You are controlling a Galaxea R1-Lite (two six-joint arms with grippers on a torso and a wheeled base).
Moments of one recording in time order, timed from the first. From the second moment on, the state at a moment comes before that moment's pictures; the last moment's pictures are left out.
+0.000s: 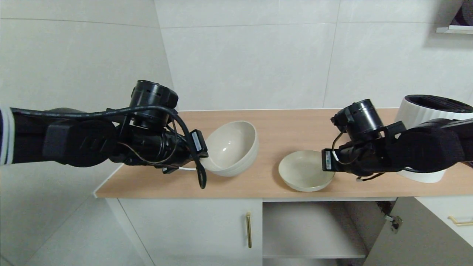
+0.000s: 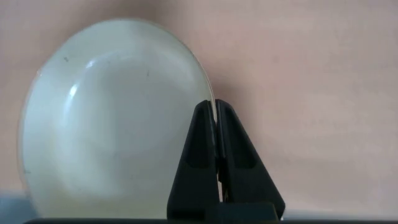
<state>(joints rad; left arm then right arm) -0.41 1.79 -1.25 0.13 -0.03 -0.71 0.48 1.84 -1.23 0.13 -0.27 0.37</state>
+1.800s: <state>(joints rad) -0.42 1.37 -0.82 0.13 -0.12 -0.53 0.48 1.46 -0.89 0.27 -0.06 0.37</state>
